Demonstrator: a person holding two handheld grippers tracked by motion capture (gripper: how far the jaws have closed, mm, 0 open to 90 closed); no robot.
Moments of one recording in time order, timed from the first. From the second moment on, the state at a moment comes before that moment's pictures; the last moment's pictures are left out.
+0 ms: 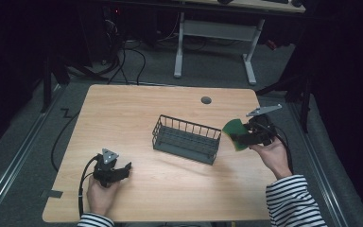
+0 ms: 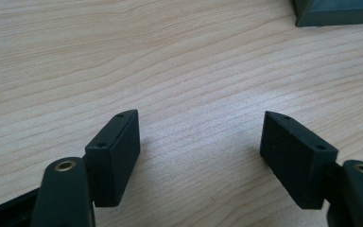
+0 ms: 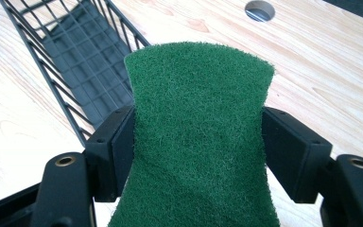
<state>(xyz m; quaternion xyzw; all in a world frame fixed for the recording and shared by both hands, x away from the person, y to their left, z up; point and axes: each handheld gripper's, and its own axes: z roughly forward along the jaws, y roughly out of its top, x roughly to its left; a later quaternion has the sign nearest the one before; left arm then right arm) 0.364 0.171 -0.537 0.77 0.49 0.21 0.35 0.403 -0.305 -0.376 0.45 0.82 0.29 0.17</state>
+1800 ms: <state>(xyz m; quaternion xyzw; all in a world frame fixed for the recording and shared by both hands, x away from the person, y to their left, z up) 0.364 0.171 -0.537 0.77 0.49 0.21 0.35 0.463 -0.205 -0.389 0.38 0.88 0.25 0.15</state>
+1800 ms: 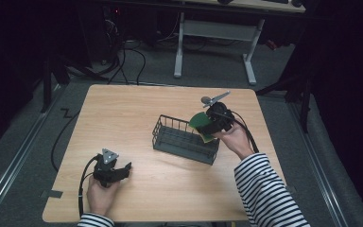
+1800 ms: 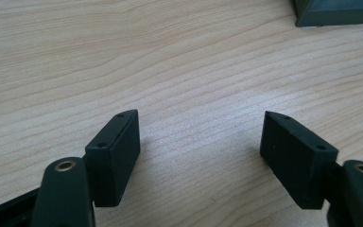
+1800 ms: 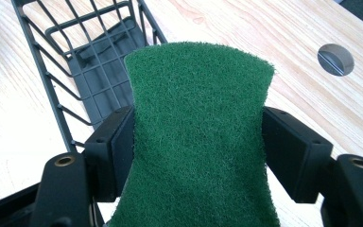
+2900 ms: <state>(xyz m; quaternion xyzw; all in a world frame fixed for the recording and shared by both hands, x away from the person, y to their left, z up) 0.364 0.171 -0.537 0.77 0.49 0.21 0.35 0.460 -0.192 -0.401 0.36 0.89 0.23 0.14</state>
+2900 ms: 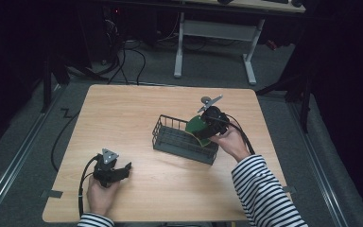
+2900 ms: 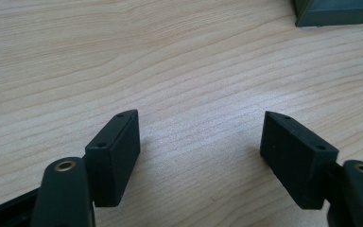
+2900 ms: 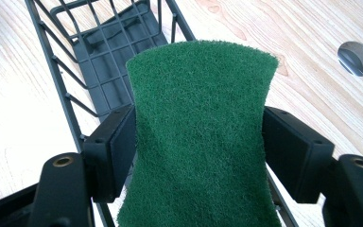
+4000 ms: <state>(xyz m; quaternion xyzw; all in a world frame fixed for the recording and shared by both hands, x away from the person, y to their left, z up) 0.364 0.171 -0.536 0.77 0.49 0.21 0.35 0.454 -0.186 -0.405 0.34 0.90 0.22 0.17</state>
